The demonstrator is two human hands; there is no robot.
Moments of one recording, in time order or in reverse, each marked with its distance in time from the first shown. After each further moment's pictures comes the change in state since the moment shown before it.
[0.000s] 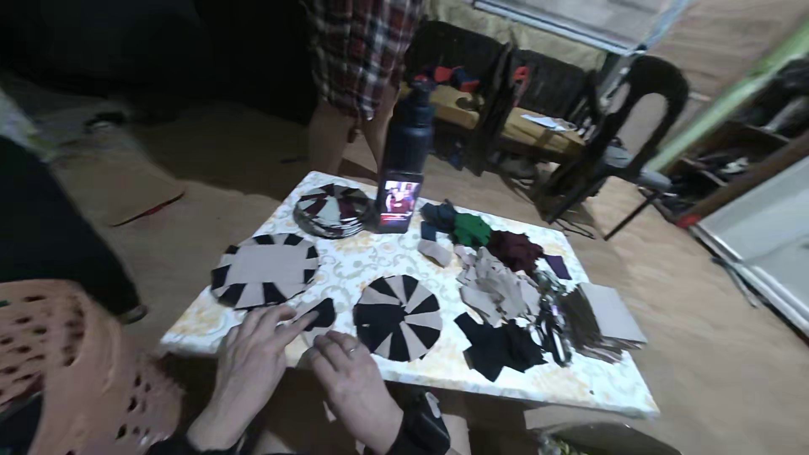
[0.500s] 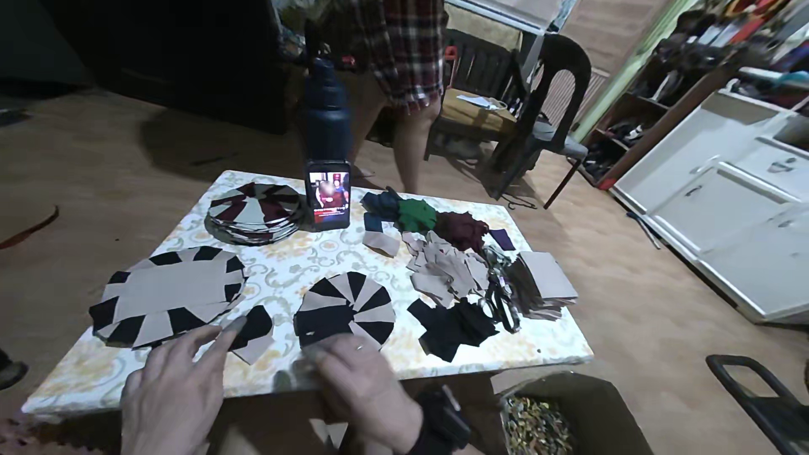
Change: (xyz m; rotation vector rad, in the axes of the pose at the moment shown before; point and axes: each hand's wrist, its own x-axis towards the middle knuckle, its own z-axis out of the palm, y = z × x) left_hand 0.000 0.011 -0.006 -0.005 -0.057 -0.051; right_hand -0.024 0.016 -0.071 0.047 0.189 0.083
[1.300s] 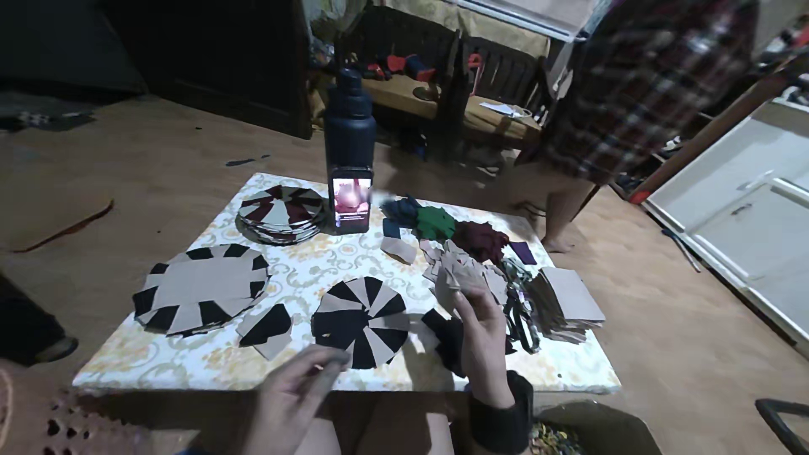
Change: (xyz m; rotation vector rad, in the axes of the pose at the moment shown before) left_hand -0.003 0.095 0.018 -1.037 -0.013 -0.009; right_hand 0.000 0.077 -0.091 0.574 0.561 0.547
